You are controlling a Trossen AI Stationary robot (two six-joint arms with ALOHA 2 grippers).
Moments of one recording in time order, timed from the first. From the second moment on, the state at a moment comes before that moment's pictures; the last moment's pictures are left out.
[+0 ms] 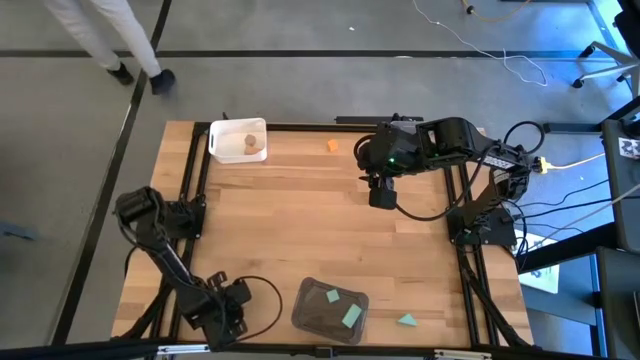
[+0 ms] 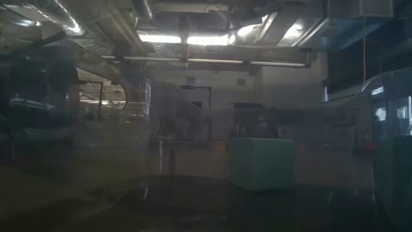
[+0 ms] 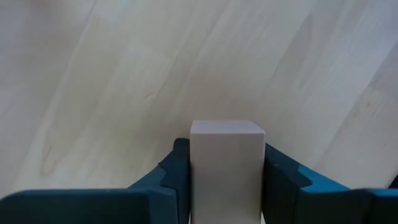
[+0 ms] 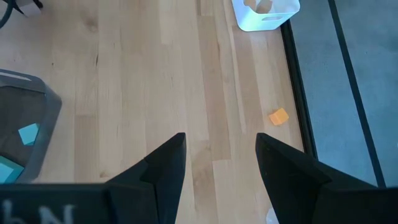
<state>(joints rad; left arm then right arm) -1.00 1.84 1.03 -0.62 -0.22 -1.53 0.06 1.72 2.23 -1.49 0.26 0.02</state>
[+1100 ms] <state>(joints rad) -0.09 1.11 1.03 -1.15 -0.35 -1.16 0.06 1.72 2.23 -1.46 0.26 0.01</state>
